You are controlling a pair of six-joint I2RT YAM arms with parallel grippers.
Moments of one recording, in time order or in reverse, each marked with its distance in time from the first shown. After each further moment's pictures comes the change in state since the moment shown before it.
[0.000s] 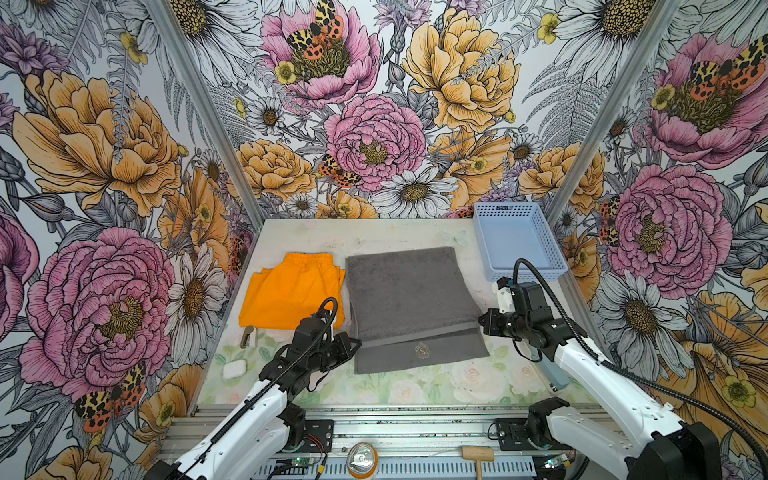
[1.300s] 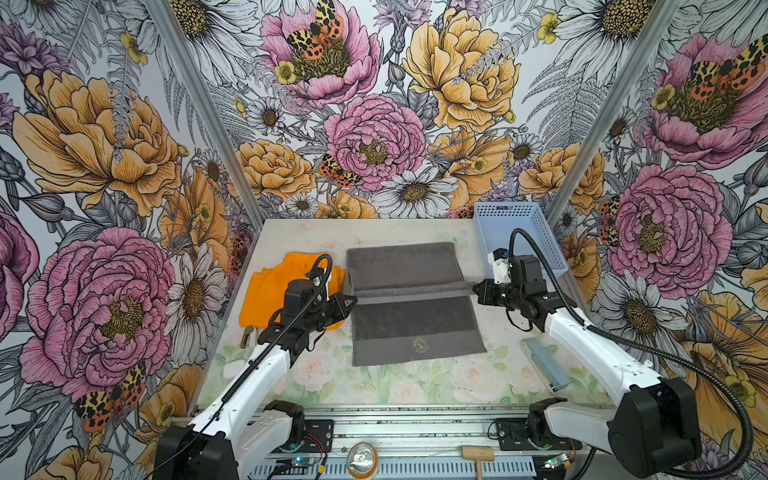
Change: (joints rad) left arm 0.169 0.227 0.267 0.103 0.071 0.195; right arm -0.048 0.219 0.160 0.171 -0.039 -0.053
